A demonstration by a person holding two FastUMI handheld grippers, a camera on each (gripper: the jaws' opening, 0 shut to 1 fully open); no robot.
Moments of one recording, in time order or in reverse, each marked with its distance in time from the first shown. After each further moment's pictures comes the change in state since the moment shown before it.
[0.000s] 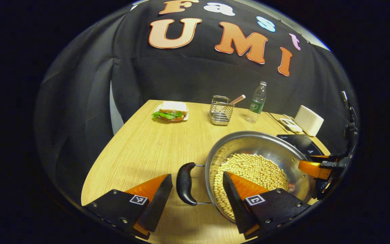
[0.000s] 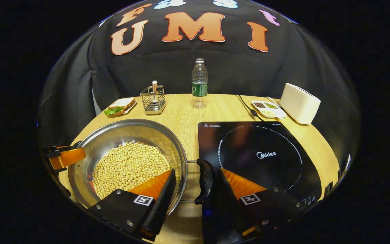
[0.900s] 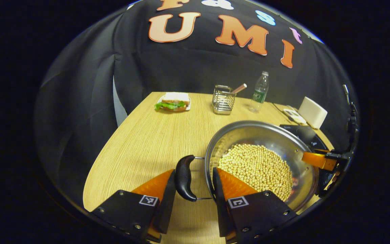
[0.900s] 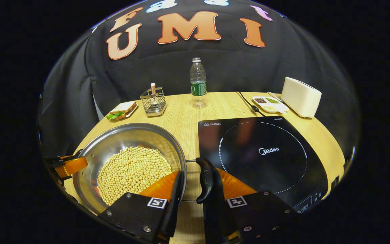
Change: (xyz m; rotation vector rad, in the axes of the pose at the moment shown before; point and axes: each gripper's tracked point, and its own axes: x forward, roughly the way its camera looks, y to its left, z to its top) left arm -0.006 -0.003 -0.028 0.033 0.112 0.047; right arm 0.002 0.000 0.002 0.062 -0.014 0.037
